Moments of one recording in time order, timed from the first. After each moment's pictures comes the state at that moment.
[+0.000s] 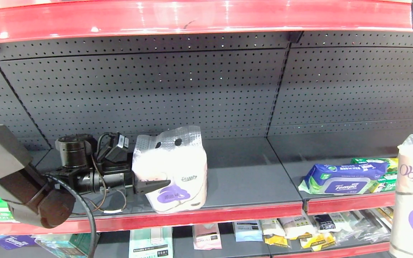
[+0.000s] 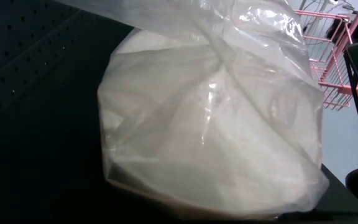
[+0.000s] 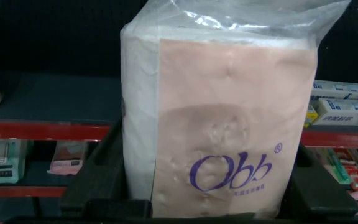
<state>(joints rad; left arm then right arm) -0.15 2.05 -0.56 -1.15 -1.10 0.31 0.29 0.56 -0.47 0.04 -0.30 -0.11</state>
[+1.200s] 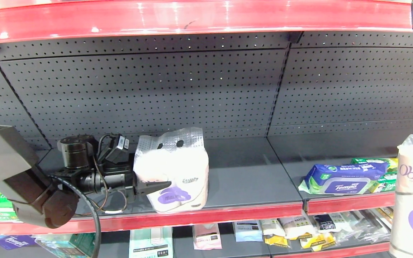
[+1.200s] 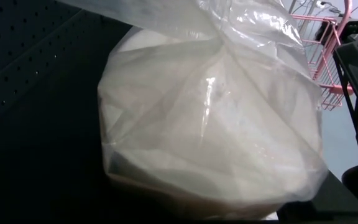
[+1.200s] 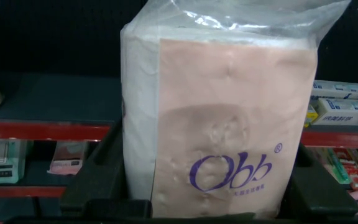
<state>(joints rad) -0.15 2.08 -0.56 -1.20 -1.15 0.30 0.29 0.56 -0.47 0.05 -0.30 -0.11</state>
